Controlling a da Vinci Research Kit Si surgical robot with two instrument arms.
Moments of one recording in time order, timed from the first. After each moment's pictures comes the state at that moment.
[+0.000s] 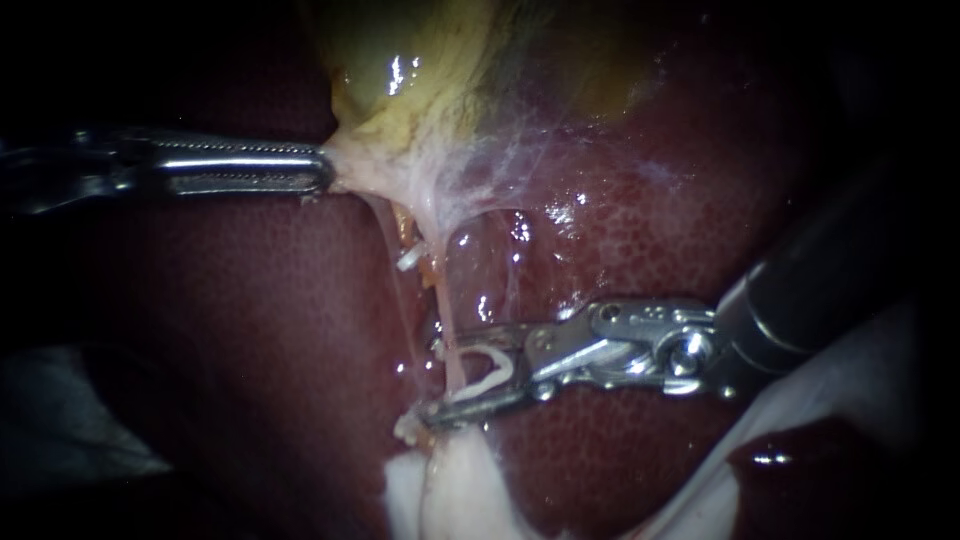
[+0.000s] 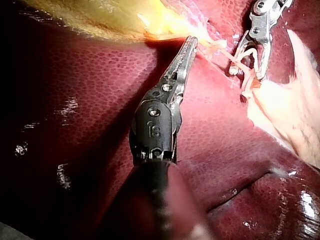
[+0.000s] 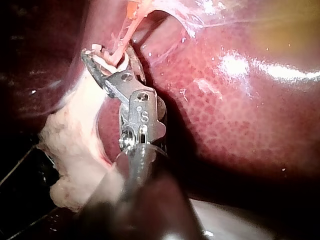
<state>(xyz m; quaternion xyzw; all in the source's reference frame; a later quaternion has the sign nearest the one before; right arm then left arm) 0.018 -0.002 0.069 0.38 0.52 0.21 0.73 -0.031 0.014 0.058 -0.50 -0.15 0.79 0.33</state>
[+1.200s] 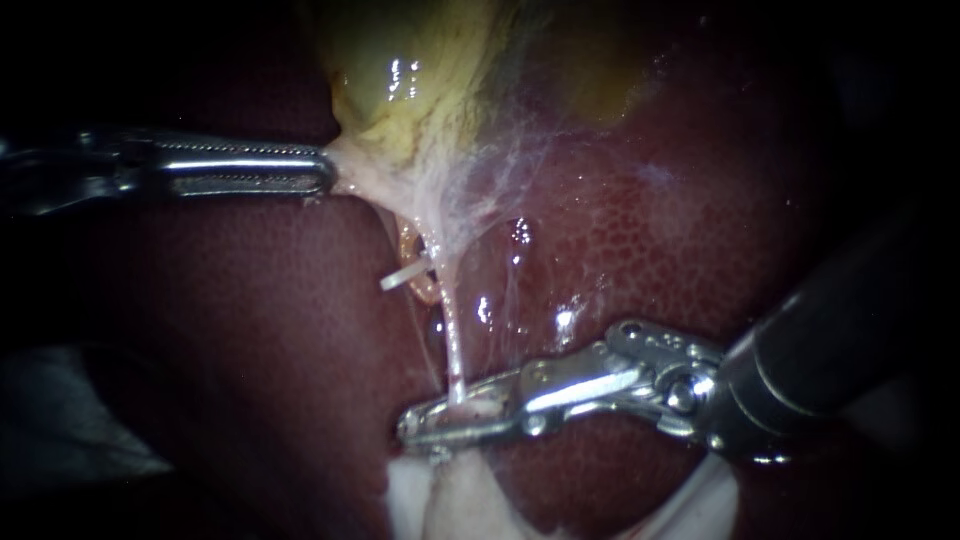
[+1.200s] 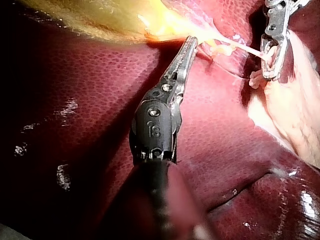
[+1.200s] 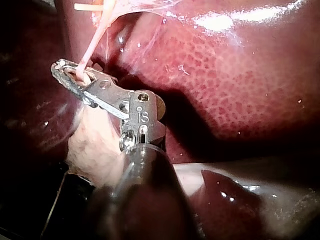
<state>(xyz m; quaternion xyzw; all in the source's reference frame) 0.017 -0.004 0.066 0.52 0.52 0.24 0.63 -0.031 0.014 0.058 -0.50 -0.15 0.79 0.33</state>
